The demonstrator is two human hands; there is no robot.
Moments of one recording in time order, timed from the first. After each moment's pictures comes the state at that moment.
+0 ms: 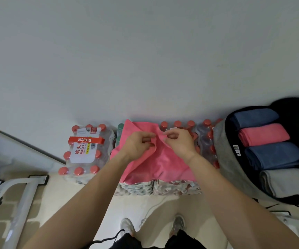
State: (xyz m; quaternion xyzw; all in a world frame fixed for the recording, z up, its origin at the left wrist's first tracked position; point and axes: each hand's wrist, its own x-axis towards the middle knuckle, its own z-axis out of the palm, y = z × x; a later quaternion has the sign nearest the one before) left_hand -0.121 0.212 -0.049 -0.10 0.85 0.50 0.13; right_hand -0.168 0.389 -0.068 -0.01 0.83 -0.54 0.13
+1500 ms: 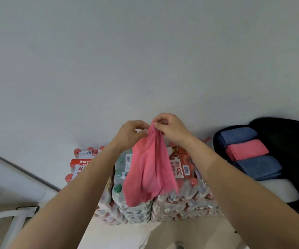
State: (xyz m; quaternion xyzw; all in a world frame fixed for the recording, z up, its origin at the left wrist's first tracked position) left_hand -0.158 0.180 0.051 0.03 0.88 0.48 0.03; right_hand -0.202 0.365 0.062 -0.17 0.81 -0.55 0.10
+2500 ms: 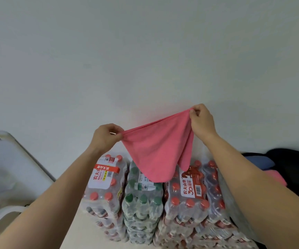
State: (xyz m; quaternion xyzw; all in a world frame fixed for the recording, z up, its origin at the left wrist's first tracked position) left_hand -0.103 0.072 0.090 -0.17 0.87 0.44 -0.12; right_hand -0.239 0.369 0.123 -0.09 0.85 -0.50 -0.09
